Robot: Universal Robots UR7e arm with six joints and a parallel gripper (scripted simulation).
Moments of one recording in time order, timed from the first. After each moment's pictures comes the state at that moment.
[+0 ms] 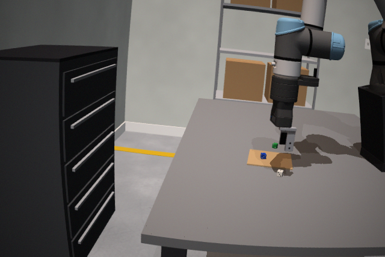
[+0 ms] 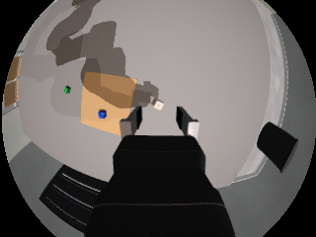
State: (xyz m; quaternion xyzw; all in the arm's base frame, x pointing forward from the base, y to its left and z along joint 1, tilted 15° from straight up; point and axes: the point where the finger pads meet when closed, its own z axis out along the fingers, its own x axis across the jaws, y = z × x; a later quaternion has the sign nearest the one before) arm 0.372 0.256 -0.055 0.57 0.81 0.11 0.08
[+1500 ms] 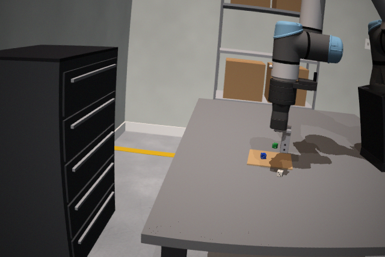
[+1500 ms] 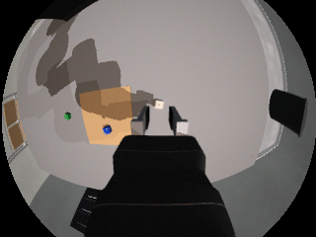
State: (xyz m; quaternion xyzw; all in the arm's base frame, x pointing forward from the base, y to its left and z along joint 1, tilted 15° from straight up) arm 0.378 0.258 -0.063 0.69 0.71 0.12 0.06
